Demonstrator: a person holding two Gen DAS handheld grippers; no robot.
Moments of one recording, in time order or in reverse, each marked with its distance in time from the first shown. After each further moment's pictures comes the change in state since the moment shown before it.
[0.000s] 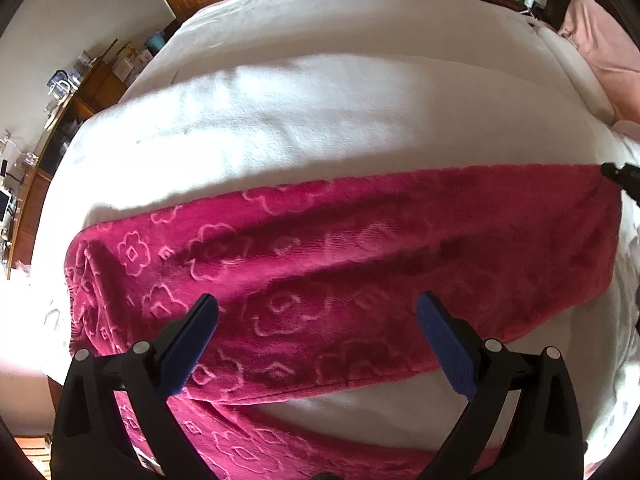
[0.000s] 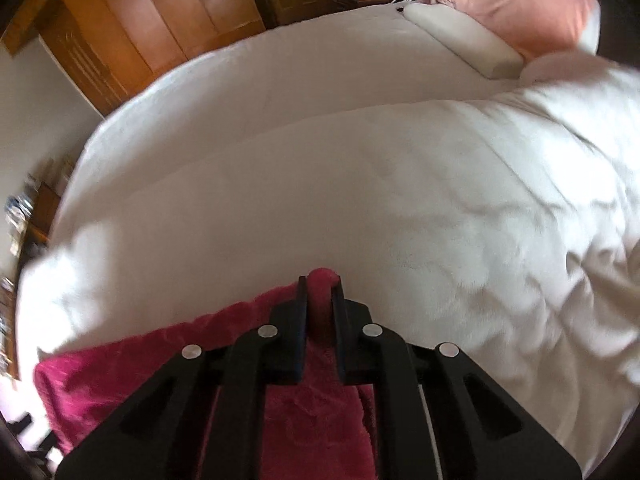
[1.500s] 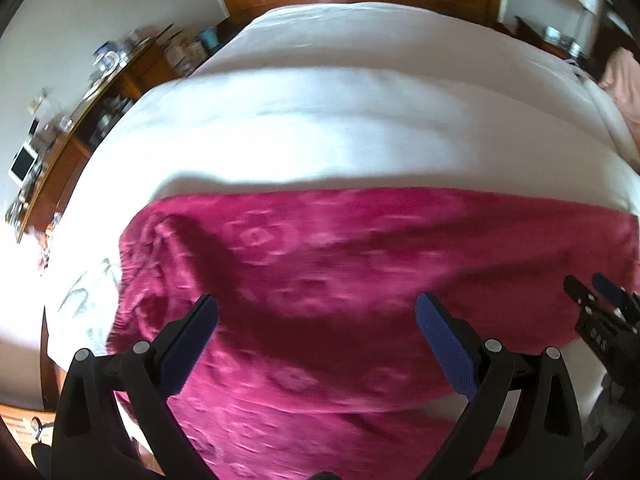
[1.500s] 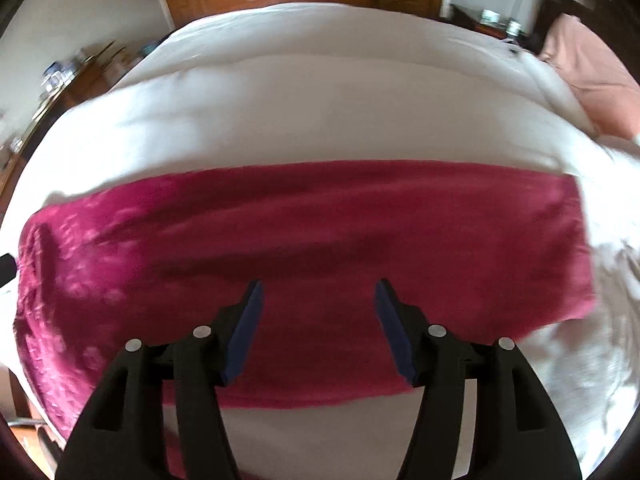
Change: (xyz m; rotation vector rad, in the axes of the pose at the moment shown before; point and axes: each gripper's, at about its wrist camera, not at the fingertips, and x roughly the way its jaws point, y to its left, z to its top) left arm 0.005 0.195 -0.044 -0.153 -0.077 0.063; right arm -0.033 0.286 -0.204 -0.358 0.048 0.034
